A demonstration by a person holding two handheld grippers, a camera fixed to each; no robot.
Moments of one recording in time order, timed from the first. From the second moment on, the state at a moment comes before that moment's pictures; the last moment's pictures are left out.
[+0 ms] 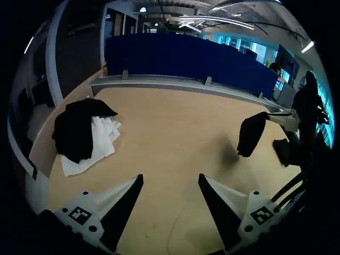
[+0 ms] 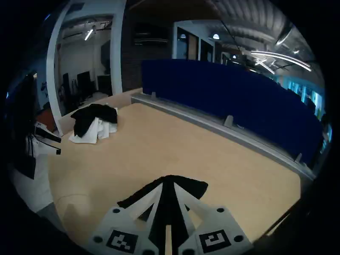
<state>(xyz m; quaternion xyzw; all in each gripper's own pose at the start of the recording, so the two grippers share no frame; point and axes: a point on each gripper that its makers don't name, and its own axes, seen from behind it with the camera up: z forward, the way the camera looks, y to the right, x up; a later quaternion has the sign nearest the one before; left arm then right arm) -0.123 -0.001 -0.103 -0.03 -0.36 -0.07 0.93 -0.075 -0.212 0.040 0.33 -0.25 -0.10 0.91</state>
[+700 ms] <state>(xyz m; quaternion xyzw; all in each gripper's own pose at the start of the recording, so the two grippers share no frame) -0.117 0.045 -0.088 -0.06 -0.36 -0.05 0.93 -0.053 -0.021 0.067 0.21 -0.26 -0.08 0.94</state>
